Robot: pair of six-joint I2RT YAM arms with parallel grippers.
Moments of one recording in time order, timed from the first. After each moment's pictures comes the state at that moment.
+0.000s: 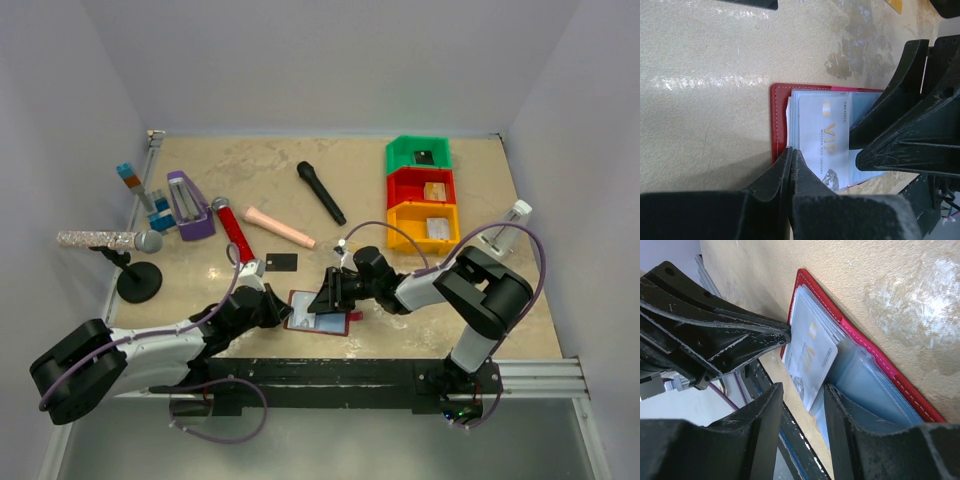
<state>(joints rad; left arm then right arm) -0.87 1.04 0.10 0.36 -0.14 -0.94 0.79 1.71 0.52 0.57 -0.57 0.97</state>
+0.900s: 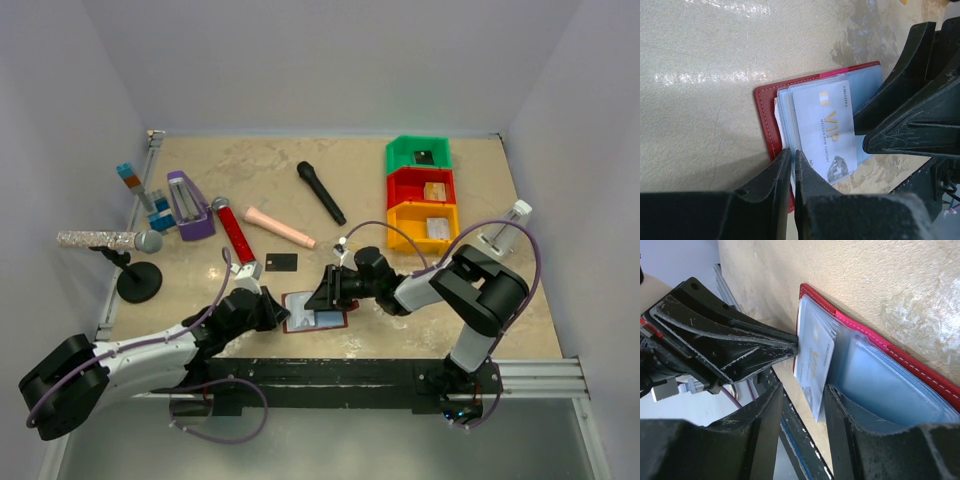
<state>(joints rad) -0.86 0.92 0.09 0.22 -0.13 -0.94 0.79 1.73 0.51 0.69 -0.57 1.03</state>
